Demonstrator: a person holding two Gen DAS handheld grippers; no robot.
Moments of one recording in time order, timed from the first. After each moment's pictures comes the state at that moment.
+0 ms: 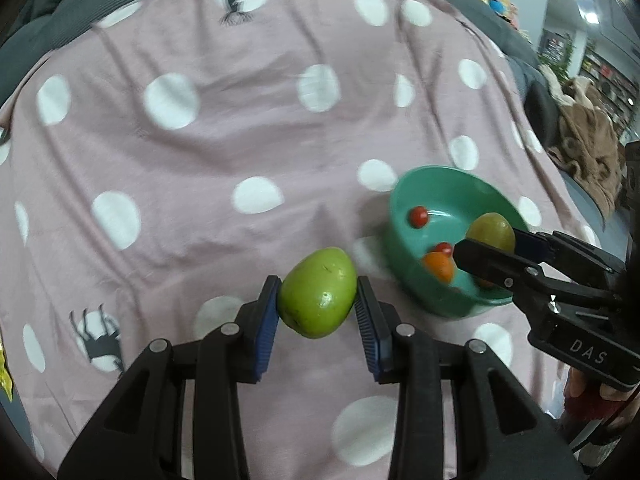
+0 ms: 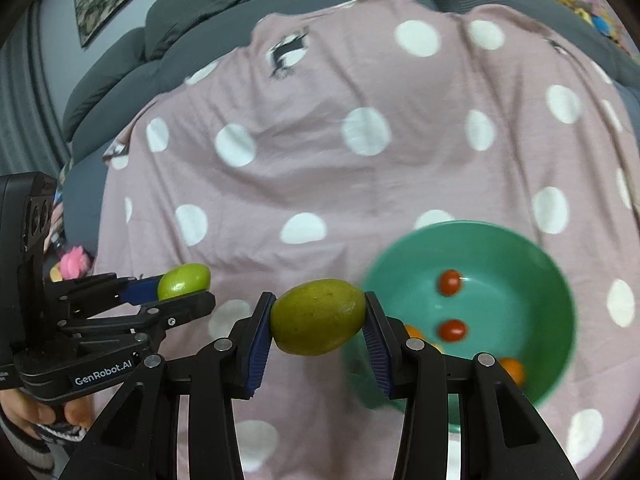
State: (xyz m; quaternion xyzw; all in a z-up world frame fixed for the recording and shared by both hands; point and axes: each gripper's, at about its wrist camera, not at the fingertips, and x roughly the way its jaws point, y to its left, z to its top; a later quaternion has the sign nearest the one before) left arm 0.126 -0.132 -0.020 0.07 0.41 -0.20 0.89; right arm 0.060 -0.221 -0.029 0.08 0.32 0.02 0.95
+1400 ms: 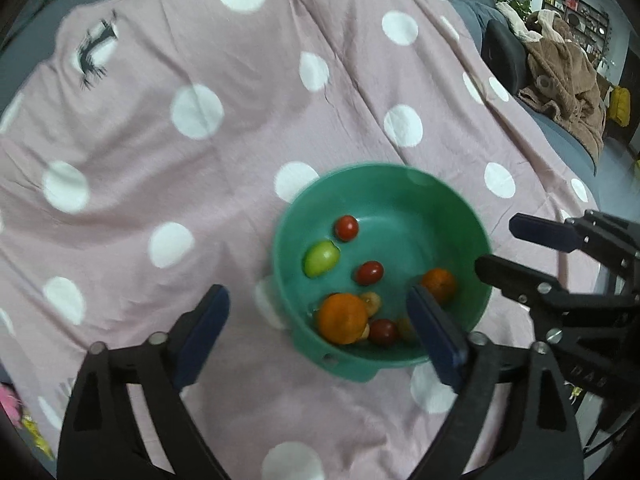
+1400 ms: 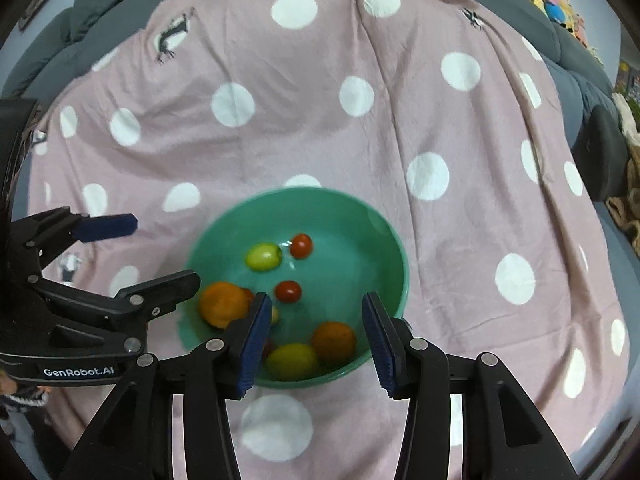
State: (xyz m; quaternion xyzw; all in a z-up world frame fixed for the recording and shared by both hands) left arm 0.144 -0.251 0.002 0.17 0.43 -0.24 0.85; right arm 0.033 -0.313 -0.012 0.05 0.40 -0.09 0.91
